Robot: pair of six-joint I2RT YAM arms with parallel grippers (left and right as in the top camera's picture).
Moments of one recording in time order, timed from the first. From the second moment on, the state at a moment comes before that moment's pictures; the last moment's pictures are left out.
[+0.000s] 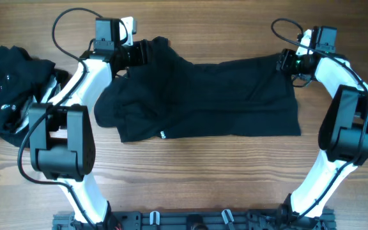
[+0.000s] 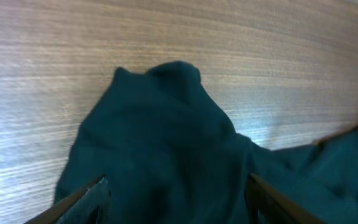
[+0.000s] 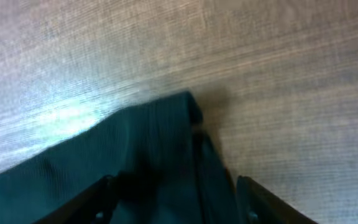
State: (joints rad) left arm -0.11 1.99 1.38 -0.27 0.34 -0.22; right arm -0.20 2.12 1.42 -0.37 -0.22 0.15
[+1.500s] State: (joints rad) left arm -0.18 2.10 1.36 -0.35 0.29 -0.22; right arm -0.22 2.05 1.54 -0.65 -0.03 0.12
